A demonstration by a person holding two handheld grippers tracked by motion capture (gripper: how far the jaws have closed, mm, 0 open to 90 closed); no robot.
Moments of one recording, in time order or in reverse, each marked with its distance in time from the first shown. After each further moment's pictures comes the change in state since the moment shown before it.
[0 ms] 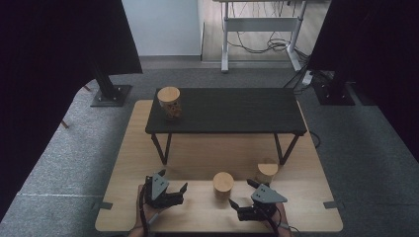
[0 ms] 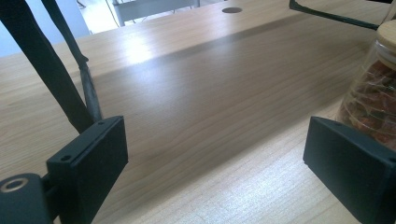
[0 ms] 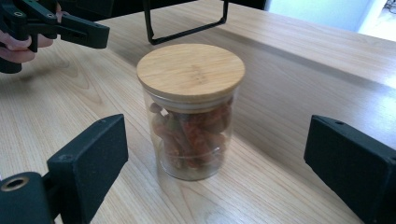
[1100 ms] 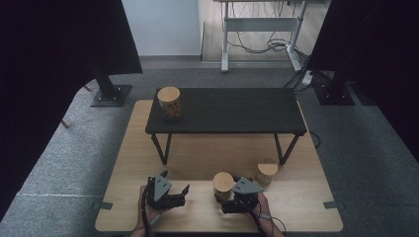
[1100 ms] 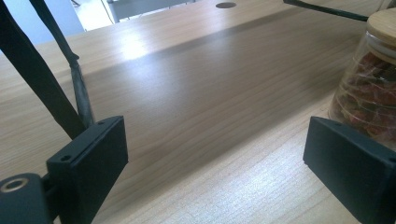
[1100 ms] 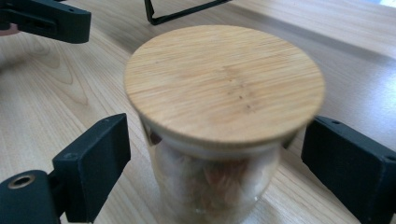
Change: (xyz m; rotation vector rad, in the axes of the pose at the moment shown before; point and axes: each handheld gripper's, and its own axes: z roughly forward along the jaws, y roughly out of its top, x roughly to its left) left arm -0.006 -0.002 0.002 0.011 -0.016 0.014; right arm 0.011 0.005 0.056 0.090 0.007 0.002
